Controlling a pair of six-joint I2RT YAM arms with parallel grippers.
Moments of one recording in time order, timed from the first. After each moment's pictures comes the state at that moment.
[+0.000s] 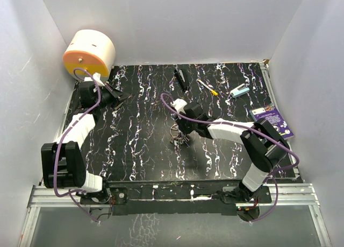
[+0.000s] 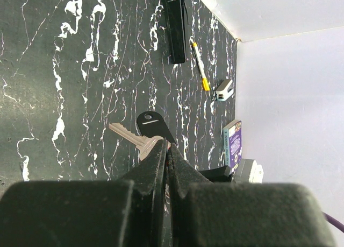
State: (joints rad) left arm 0.04 1.42 0.89 0.08 0.57 -0.84; right arm 0.67 1.68 0.90 0.04 -0.05 -0.08
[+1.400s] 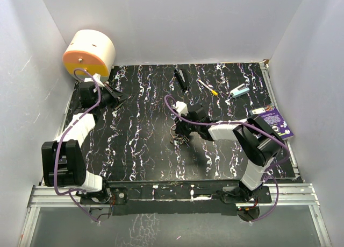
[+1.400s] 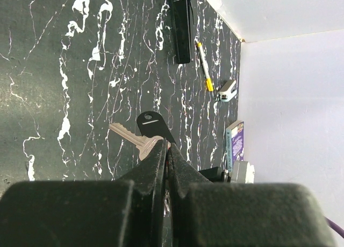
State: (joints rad) left arm 0.05 1.43 0.89 0.08 0.57 -0.84; right arm 0.61 1.76 0.80 0.32 -0.28 -0.10
